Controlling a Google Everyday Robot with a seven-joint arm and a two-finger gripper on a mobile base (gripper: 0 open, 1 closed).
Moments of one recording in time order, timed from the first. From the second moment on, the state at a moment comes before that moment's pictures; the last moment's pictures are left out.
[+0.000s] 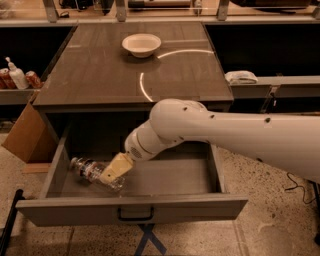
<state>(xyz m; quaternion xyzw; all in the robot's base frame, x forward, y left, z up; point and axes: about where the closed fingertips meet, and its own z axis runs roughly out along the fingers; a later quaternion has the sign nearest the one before) 0.511 0.105 0.710 -0.47 0.82 0.23 0.25</state>
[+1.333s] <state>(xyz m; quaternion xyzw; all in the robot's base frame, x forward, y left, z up) 0.530 0.154 0.701 -0.50 0.80 0.20 0.28</state>
